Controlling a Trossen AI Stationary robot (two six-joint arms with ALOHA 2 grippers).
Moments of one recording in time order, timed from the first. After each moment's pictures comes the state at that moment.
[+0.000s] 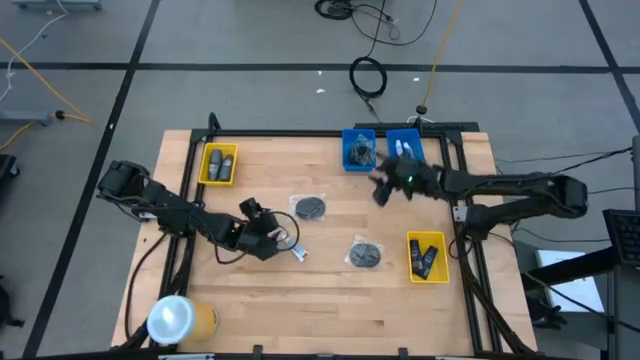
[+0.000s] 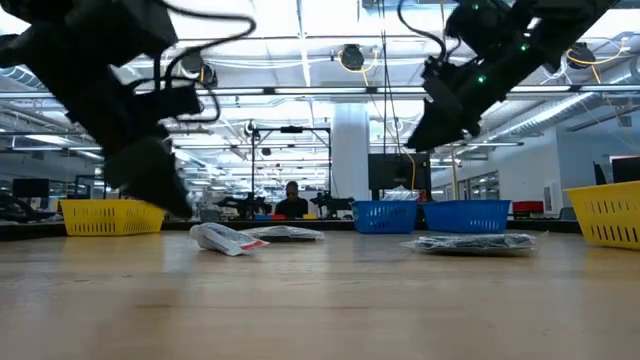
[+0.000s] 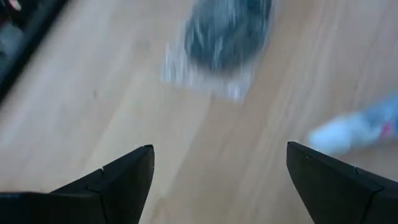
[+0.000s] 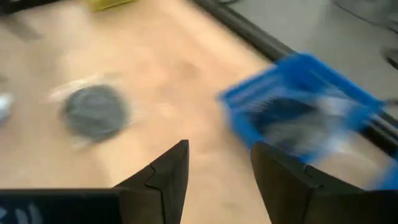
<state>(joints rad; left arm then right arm) -0.32 1.48 0.63 -0.31 -0.67 -0.52 -0.29 1.15 0.60 -0.03 0.26 0.19</state>
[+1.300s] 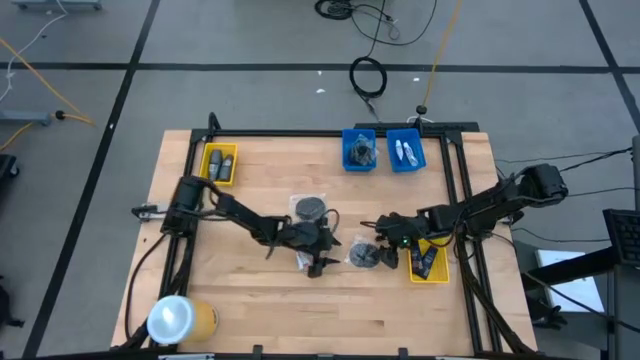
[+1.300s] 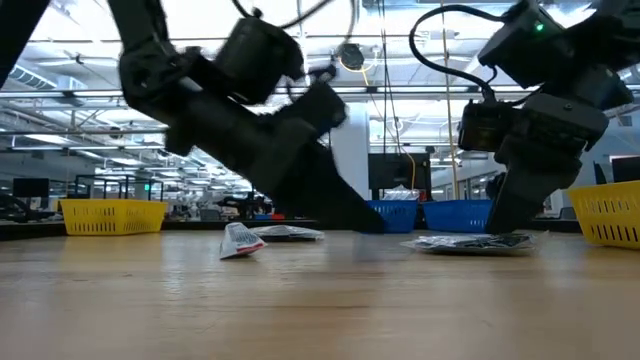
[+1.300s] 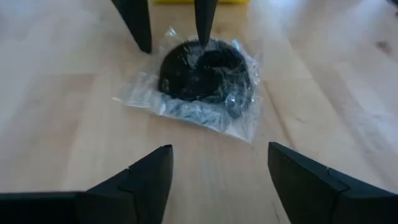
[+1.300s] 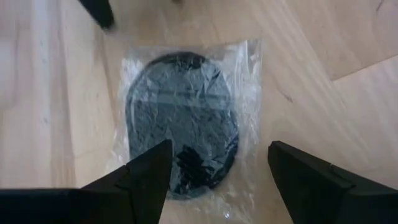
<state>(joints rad) -0.14 2.05 0.92 0.62 0.04 -0.05 0.17 1.38 0.41 0.12 -0.05 0.59</state>
